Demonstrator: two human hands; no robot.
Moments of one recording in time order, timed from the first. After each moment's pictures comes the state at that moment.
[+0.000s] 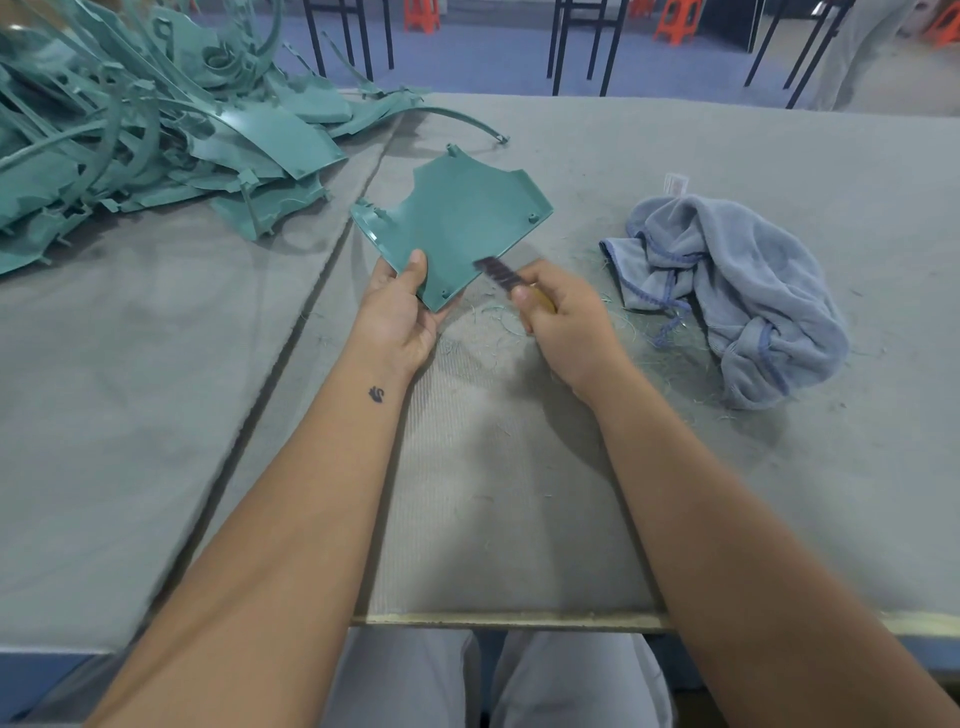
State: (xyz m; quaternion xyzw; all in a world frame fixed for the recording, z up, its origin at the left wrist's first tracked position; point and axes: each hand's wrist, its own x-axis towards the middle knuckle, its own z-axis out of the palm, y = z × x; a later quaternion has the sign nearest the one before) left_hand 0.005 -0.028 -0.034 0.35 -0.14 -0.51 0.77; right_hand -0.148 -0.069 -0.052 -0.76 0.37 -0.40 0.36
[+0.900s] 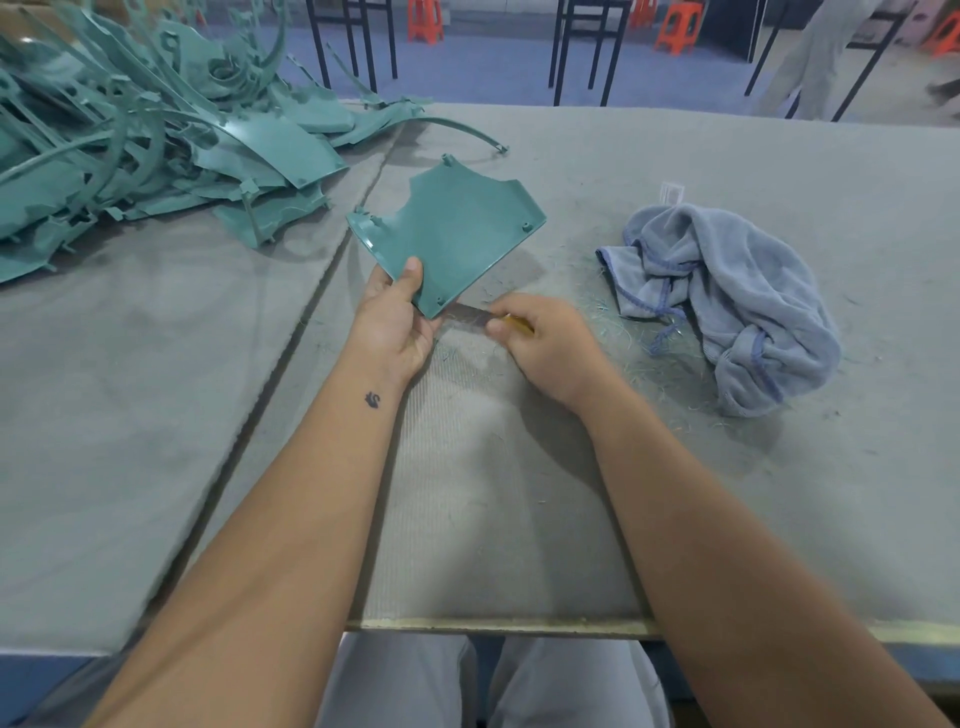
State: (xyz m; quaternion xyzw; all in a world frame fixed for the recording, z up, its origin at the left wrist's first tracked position) left_hand 0.009 -0.031 -0.042 0.34 -0.13 -0.51 0.78; right_hand -0.146 -0.067 -0.054 -0.82 0.38 -0.31 0.28
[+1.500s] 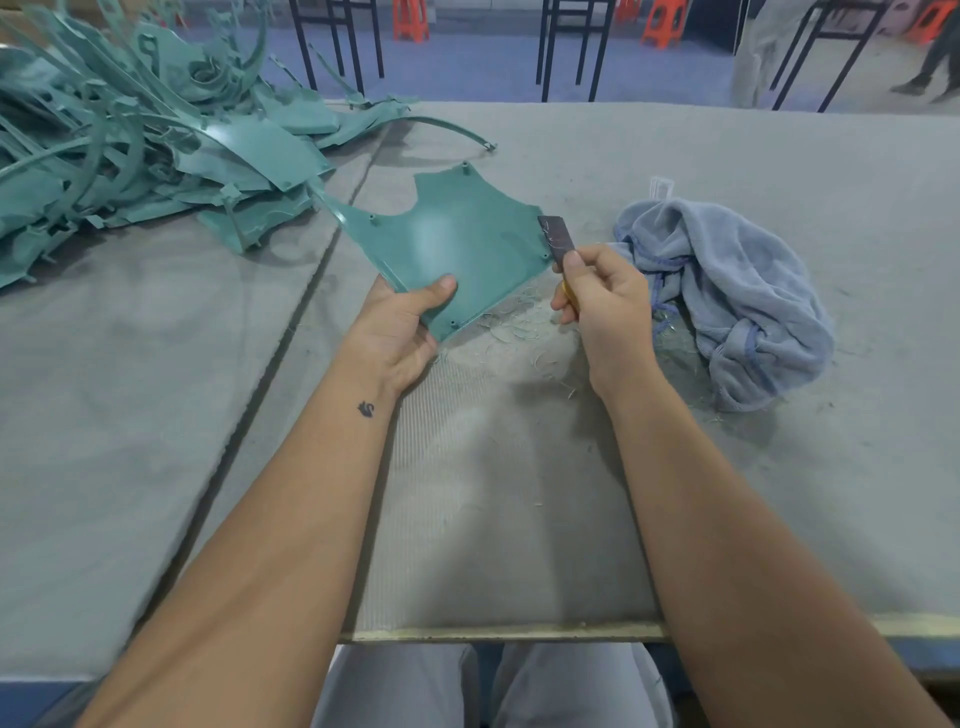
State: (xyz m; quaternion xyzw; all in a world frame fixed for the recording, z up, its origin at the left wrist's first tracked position) left_hand 0.006 -0.028 -0.045 0.34 -0.24 -0.55 0.72; right_hand -0.167 -0.078 -0.043 -0.58 0.38 -0.55 0.46
